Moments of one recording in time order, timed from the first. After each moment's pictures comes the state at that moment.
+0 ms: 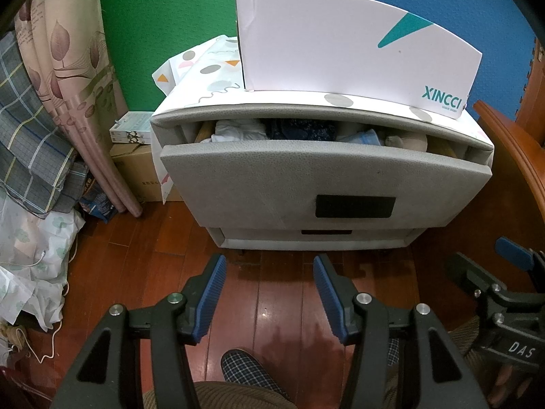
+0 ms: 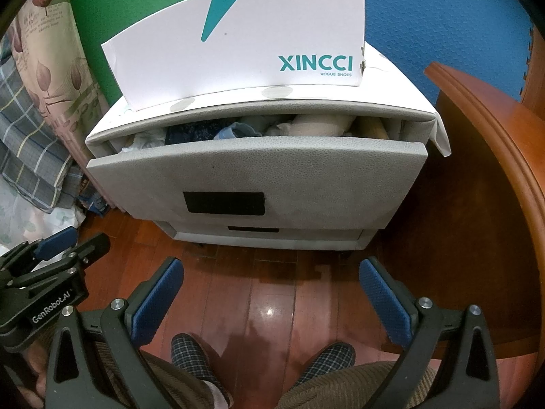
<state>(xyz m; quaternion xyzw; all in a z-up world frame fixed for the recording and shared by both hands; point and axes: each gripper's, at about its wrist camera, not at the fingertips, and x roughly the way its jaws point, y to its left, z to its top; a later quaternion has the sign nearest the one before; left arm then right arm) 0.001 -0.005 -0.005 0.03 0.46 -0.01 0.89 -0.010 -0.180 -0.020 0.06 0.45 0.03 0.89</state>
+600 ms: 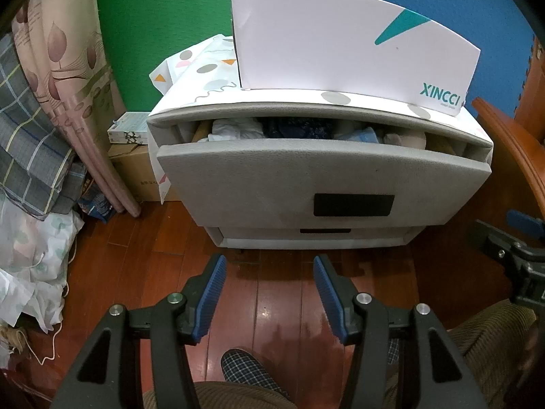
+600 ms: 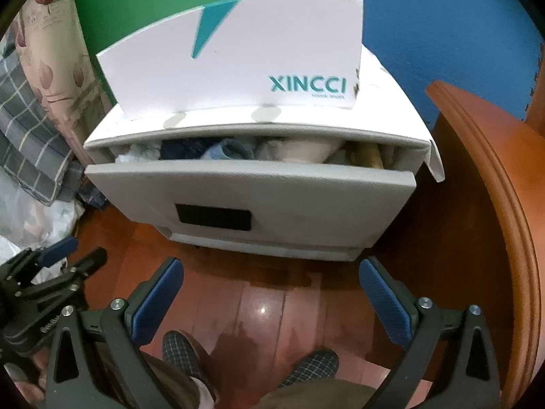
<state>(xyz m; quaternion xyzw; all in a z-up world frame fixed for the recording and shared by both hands) 0.001 -0.006 -0.007 0.03 0.46 -0.01 0.89 0.008 -0.198 -0.001 0.04 0.46 0.04 0.88</state>
